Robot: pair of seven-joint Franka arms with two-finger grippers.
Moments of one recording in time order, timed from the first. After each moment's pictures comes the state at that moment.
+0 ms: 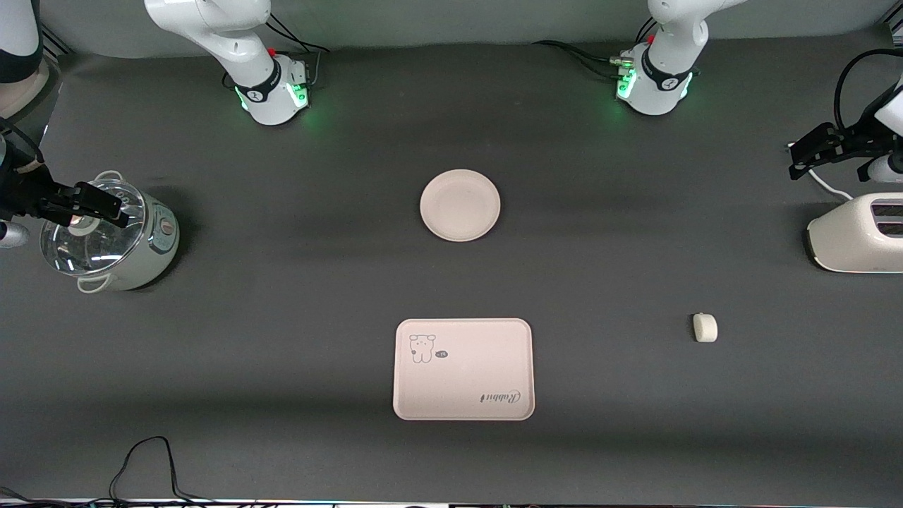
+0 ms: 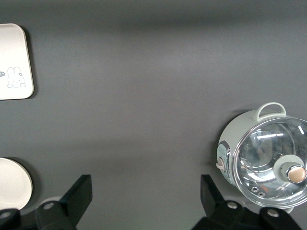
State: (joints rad) left arm 0.36 -0.17 -0.30 -1.78 -0.02 1.63 0.13; right arm 0.03 0.01 -0.07 -1.61 0.02 1.61 0.04
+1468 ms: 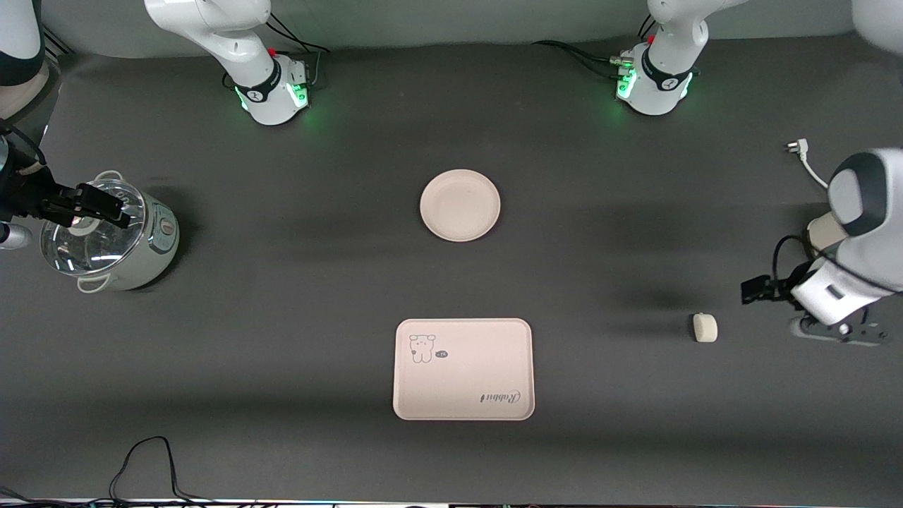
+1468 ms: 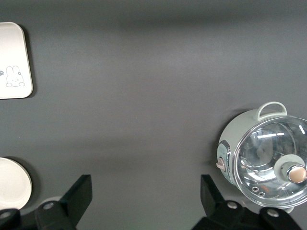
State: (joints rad) left arm 0.34 0.39 -0.31 -1.75 0.12 2.14 0.14; right arm 0.03 0.02 -0.07 -1.61 0.02 1.61 0.04
